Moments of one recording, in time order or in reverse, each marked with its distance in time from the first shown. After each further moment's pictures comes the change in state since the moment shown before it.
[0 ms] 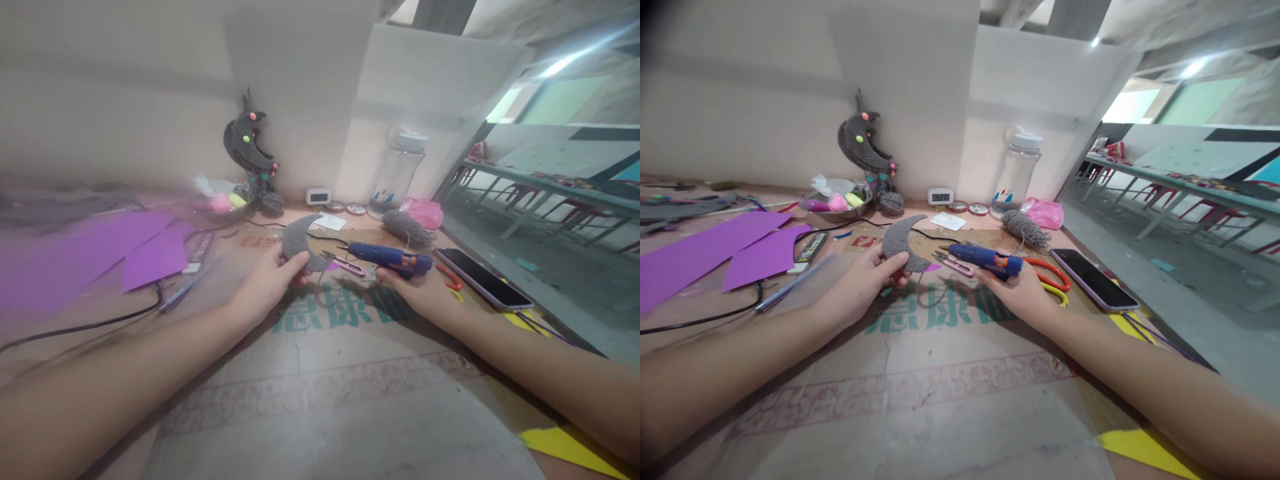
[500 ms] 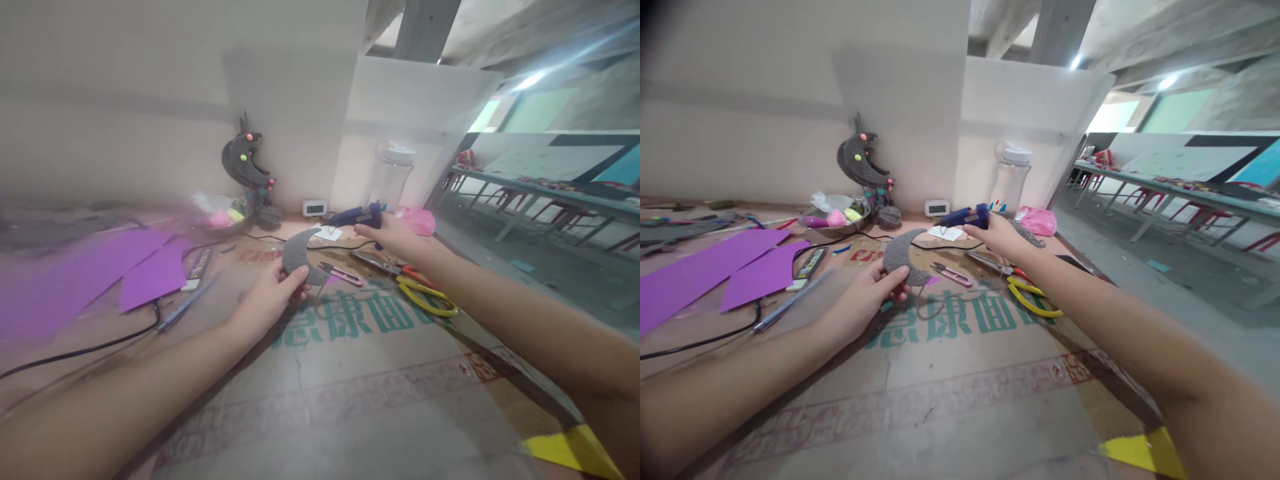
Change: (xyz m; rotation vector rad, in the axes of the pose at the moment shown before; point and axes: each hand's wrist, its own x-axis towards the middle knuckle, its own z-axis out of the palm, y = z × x) left_hand -0.002 0.002 0.003 0.005 0.026 -0.046; right_hand 0.104 0.013 -0.003 -0.242 -0.087 0.153
